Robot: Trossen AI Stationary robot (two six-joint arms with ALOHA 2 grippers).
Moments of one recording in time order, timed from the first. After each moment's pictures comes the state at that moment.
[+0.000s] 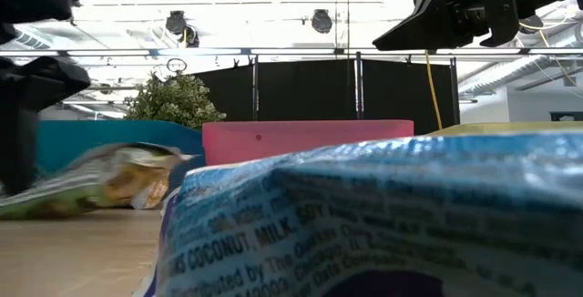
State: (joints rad) left arm -0.79 1.76 0.94 -0.42 -0.33 -0.65; right arm 0.41 1.26 0.51 0.39 0.63 -0.22
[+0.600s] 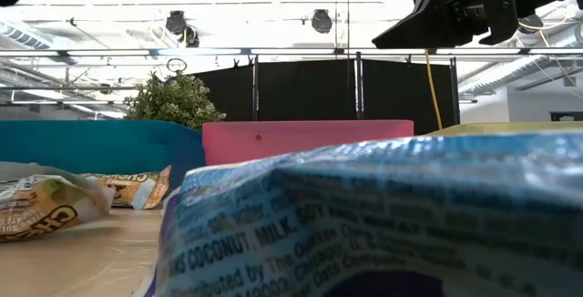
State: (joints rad) left arm -0.89 1.71 1.14 -0.54 -0.40 -0.59; right arm 0.41 1.26 0.51 0.40 0.63 -0.22
